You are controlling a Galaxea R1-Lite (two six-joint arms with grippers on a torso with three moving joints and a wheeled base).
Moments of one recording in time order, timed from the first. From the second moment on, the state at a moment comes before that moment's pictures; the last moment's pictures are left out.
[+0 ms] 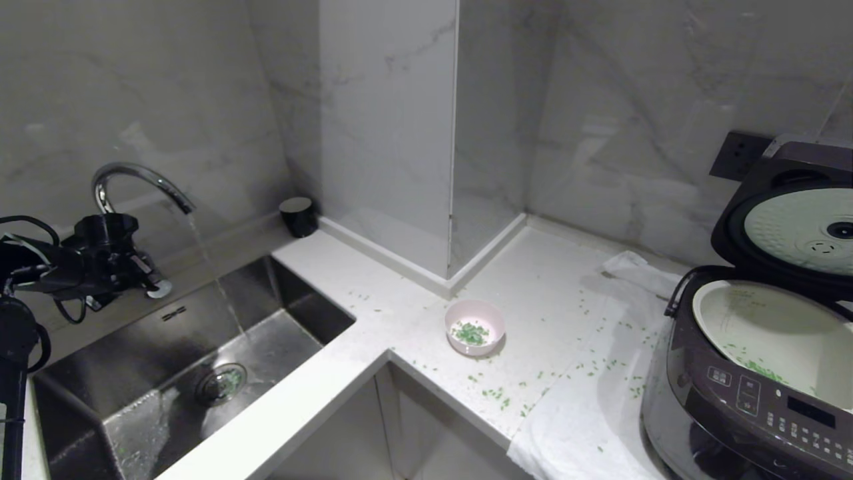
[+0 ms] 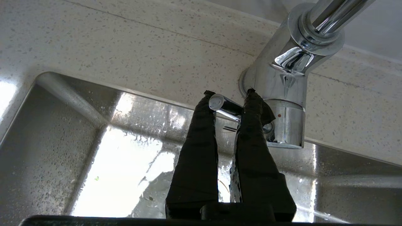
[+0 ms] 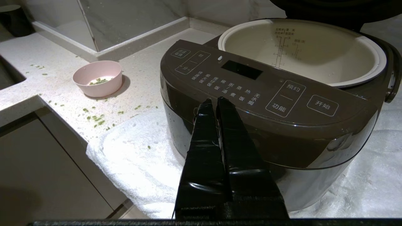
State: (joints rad) left arm 0.41 2.54 -1.89 -0.09 0.48 -0.51; right arm 0.00 0.00 0.00 -0.01 0.00 0.01
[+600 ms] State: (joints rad) left arm 0.41 2.55 -1.90 -0.09 0.49 -0.50; right arm 0.00 0.00 0.00 -0.01 0.00 0.01
